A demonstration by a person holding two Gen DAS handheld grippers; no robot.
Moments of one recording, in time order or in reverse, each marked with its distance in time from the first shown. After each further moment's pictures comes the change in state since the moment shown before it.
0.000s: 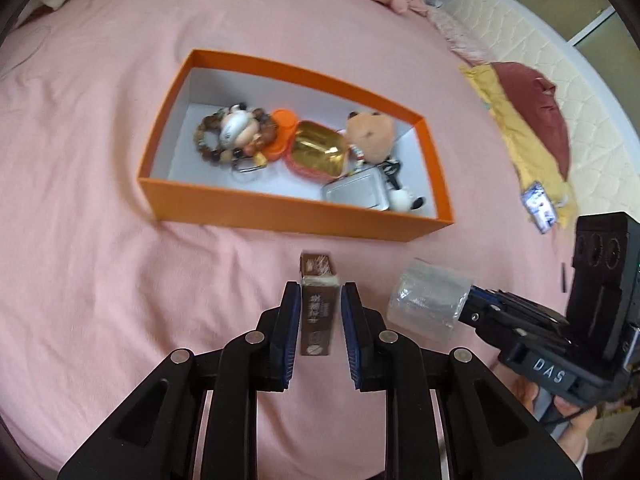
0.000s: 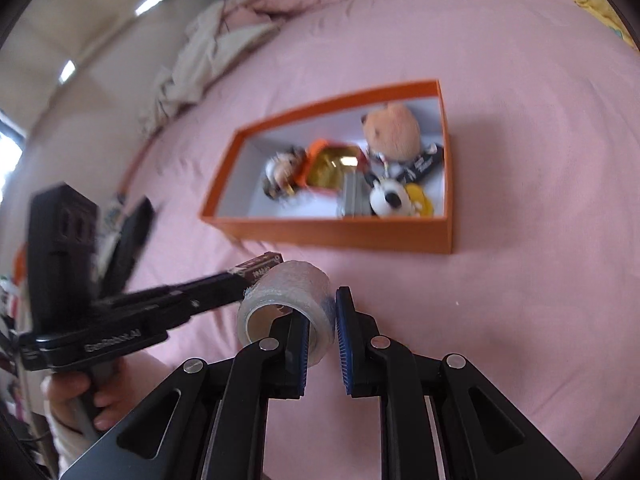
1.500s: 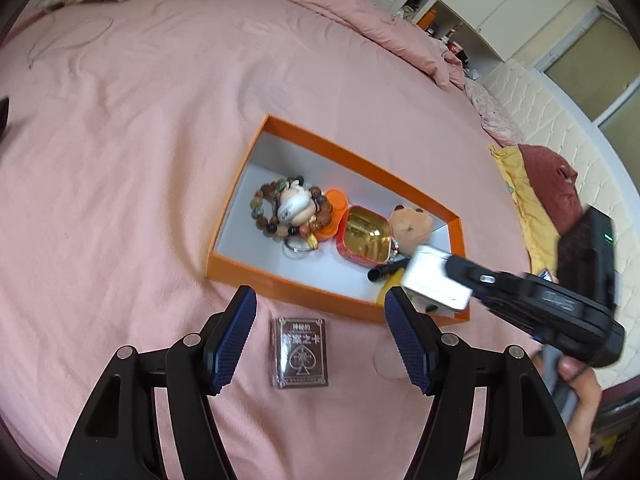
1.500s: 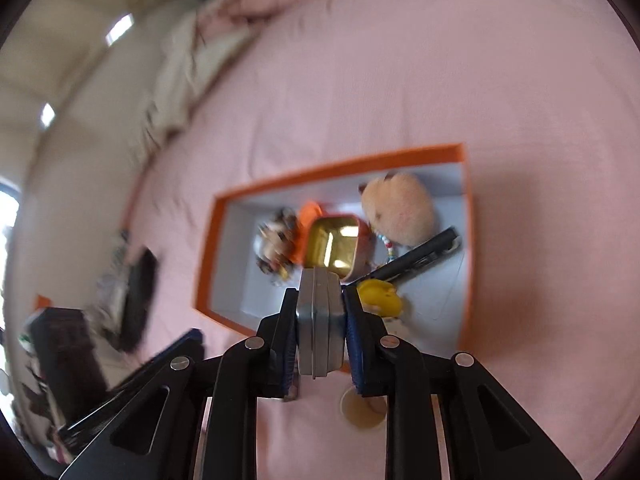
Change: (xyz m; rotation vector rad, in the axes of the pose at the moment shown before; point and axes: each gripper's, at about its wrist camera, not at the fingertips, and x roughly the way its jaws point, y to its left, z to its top) left arm -0.014 0.032 0.030 -0.120 -0.191 0.003; right arm 0.012 -0.043 0.084 0.140 -0.019 0.123
